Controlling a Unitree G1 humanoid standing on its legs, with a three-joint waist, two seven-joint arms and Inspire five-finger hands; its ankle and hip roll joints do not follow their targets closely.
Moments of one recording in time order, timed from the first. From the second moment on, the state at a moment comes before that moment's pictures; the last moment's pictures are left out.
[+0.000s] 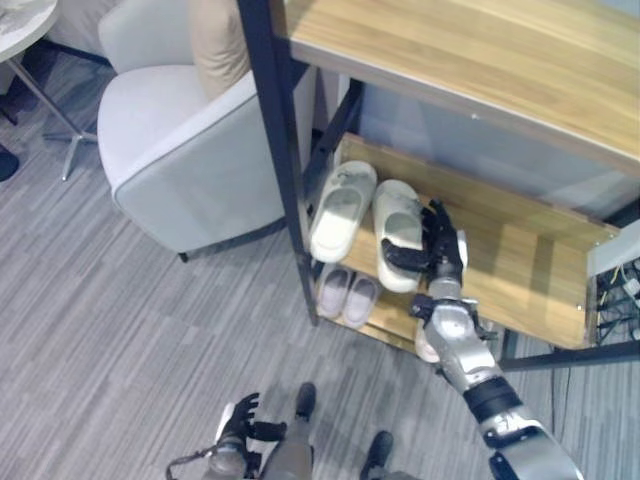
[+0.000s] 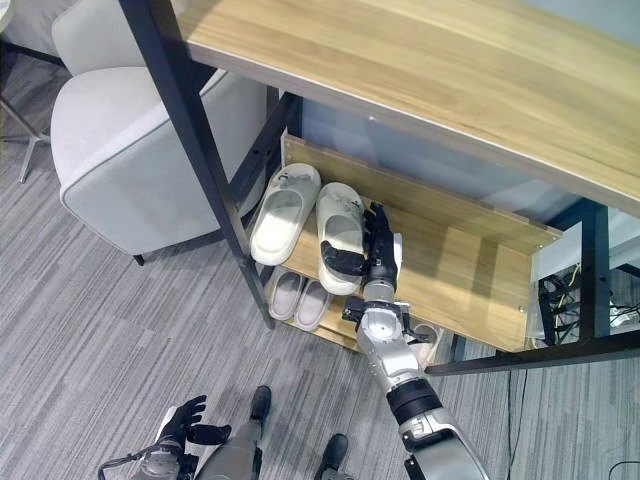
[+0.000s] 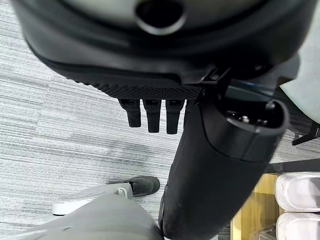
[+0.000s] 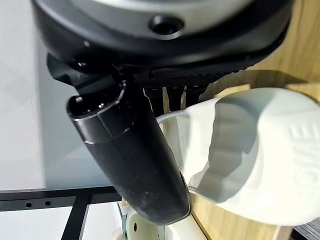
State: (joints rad) left arm -0.05 0.23 -0.25 1.07 -0.10 -0.13 0.22; right arm -0.48 -0.20 0.24 0.44 0.33 -0.15 -0.43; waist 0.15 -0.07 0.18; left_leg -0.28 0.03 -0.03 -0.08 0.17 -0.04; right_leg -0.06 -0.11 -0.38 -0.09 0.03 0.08
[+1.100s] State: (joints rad) left arm -0.07 0.24 -0.21 1.07 -0.10 -0.13 0.23; right arm -0.23 -0.24 0.26 0.15 0.31 -0.14 -0.31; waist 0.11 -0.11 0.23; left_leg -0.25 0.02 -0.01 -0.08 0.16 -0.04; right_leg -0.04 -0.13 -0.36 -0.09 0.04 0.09
